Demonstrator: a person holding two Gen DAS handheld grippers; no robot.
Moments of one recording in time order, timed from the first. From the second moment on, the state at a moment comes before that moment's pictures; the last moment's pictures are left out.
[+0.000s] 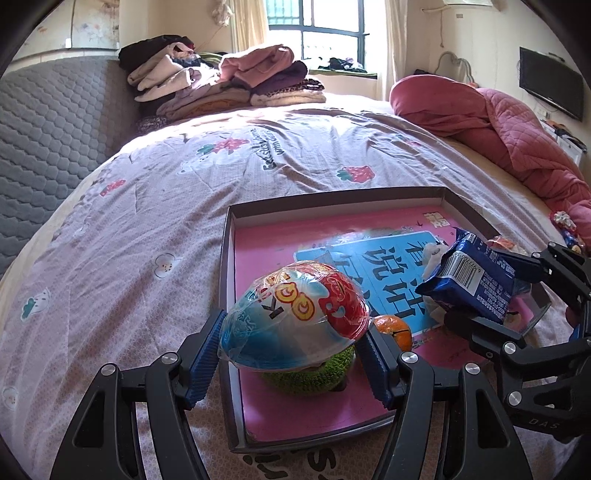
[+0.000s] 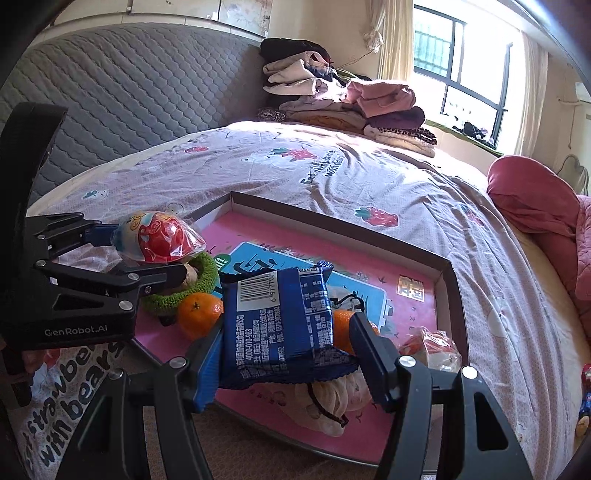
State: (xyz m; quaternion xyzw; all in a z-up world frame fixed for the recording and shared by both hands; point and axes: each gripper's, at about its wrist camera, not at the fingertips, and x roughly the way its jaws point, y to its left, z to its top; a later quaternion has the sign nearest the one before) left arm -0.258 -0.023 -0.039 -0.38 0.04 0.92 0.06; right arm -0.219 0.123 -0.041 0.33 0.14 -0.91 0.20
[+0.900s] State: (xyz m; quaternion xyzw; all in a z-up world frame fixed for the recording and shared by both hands) left arm -0.257 -0.023 -0.041 -0.39 0.04 0.92 0.06; right arm -0.218 0.110 -0.047 0.33 0.18 -0.91 0.18
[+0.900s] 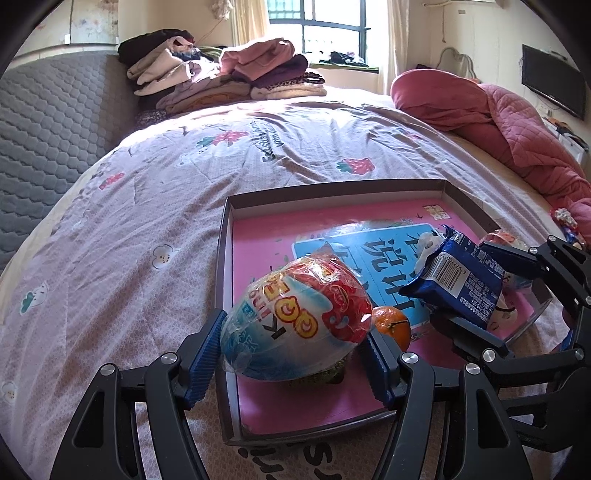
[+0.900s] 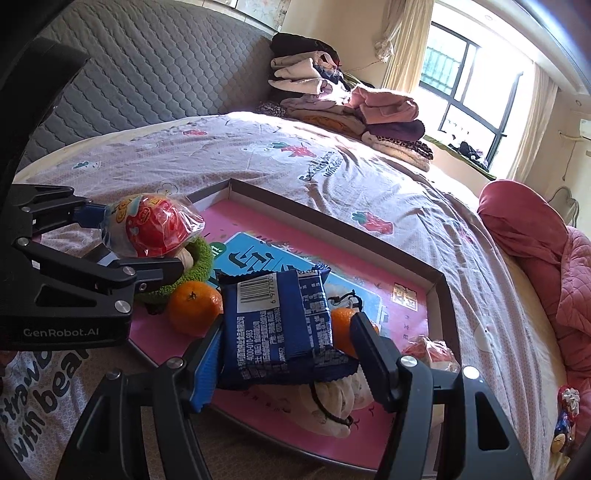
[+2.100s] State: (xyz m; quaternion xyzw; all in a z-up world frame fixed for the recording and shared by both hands) left arm -0.245 -0.025 -0.014 -0.37 0.02 0.93 0.07; right arm -0.220 0.139 -0.014 0.30 0.10 -0.93 0.17
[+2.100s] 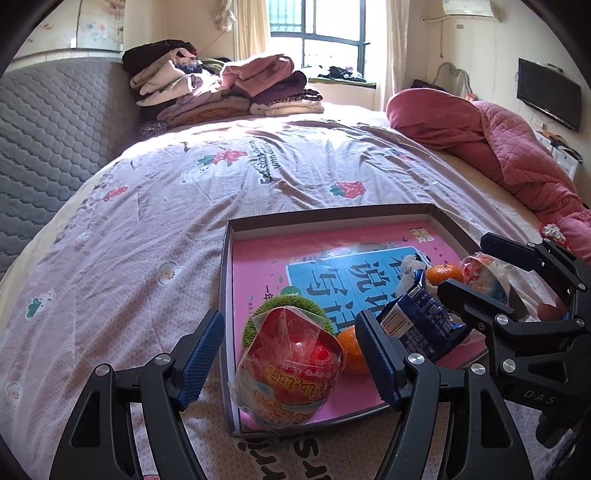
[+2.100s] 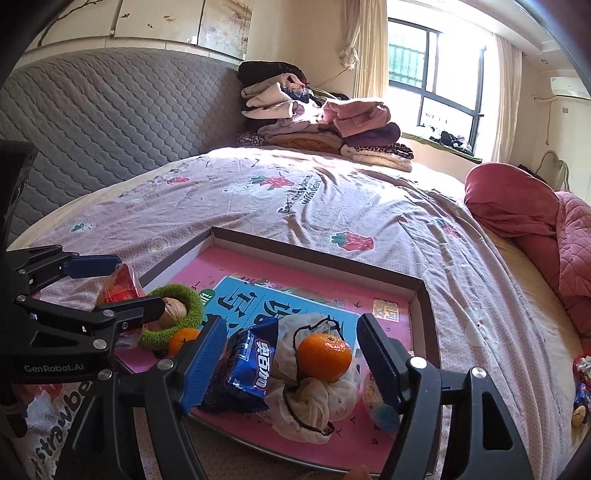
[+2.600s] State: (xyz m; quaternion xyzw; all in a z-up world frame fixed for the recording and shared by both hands) left arm -0.226 -0.022 0.011 -0.35 0.01 0.93 0.07; right arm -0.203 0.149 0.013 0.28 0.08 -0.94 0.16
